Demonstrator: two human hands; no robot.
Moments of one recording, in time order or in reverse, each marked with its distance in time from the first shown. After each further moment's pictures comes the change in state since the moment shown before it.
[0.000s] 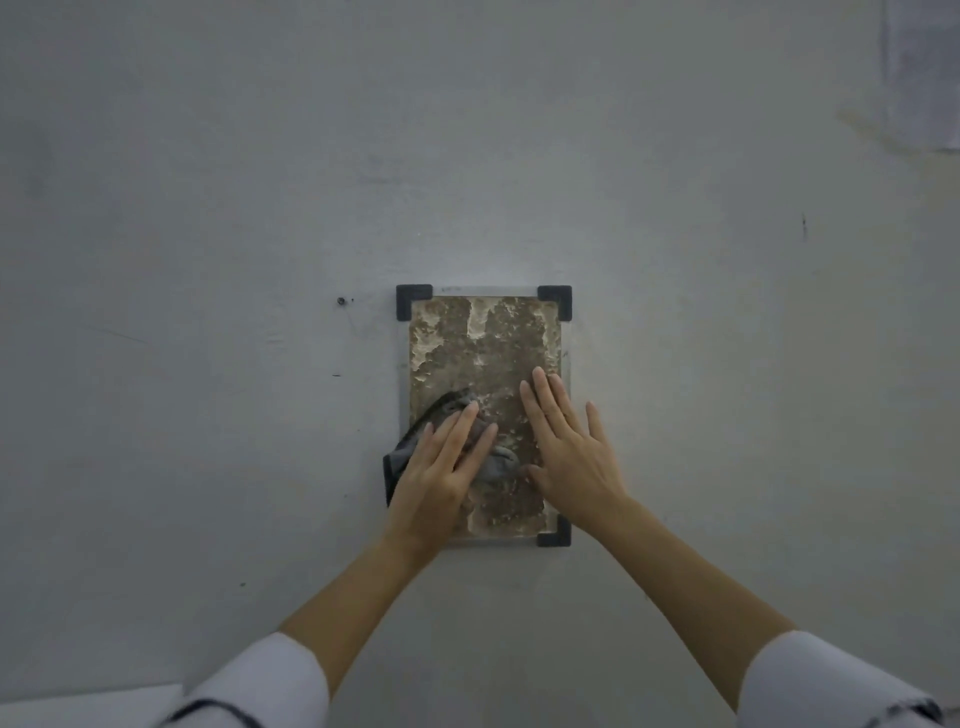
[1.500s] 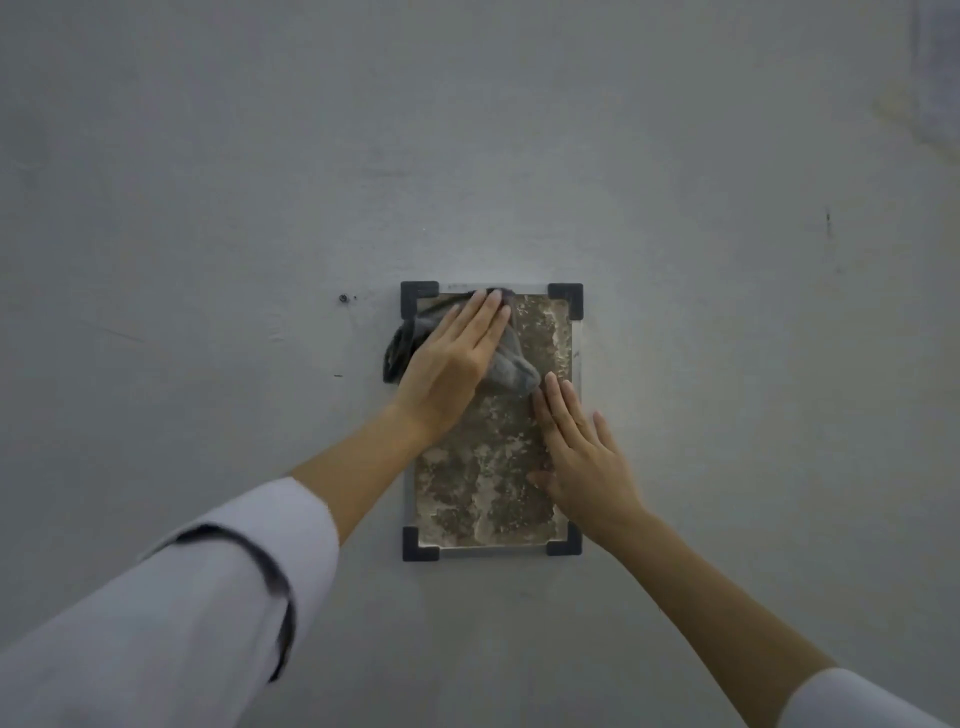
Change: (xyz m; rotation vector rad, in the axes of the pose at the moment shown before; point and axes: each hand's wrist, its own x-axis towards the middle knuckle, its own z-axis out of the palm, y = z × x) left_hand 0.114 -0.036 -0.038 0.132 0.102 0.153; right_hand 0.001 0.007 0.020 -0.009 0.096 -0.021
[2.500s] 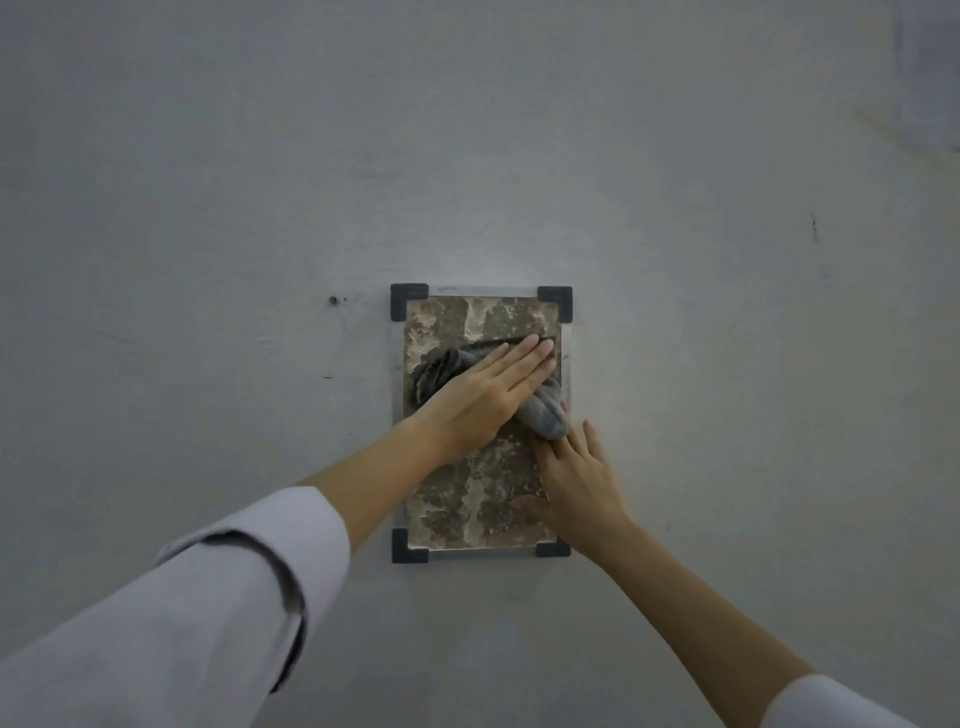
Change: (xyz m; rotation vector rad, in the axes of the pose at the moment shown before) left_hand -0.004 0.020 0.027 -0.158 -0.156 0.274; right_hand -0.008 -0.001 0.002 -0.037 -0.024 -0.014
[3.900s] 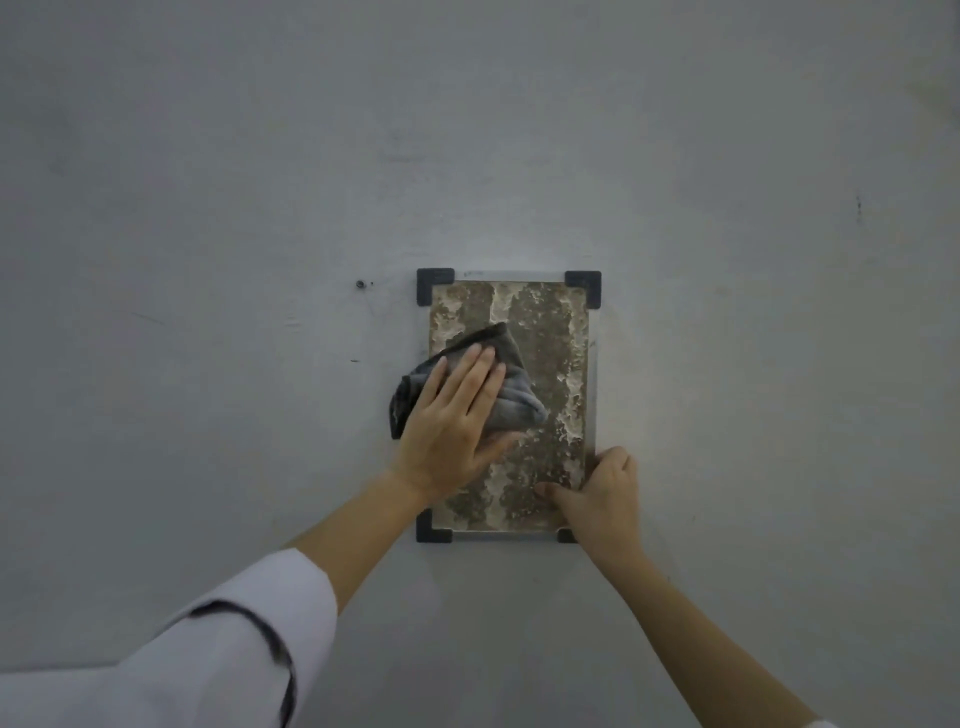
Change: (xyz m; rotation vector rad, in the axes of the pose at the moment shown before) left_hand -0.068 0.019 0.006 0.133 0.104 -0.375; right_hand -0.021 -0.020 0.039 0.831 0.090 0.710
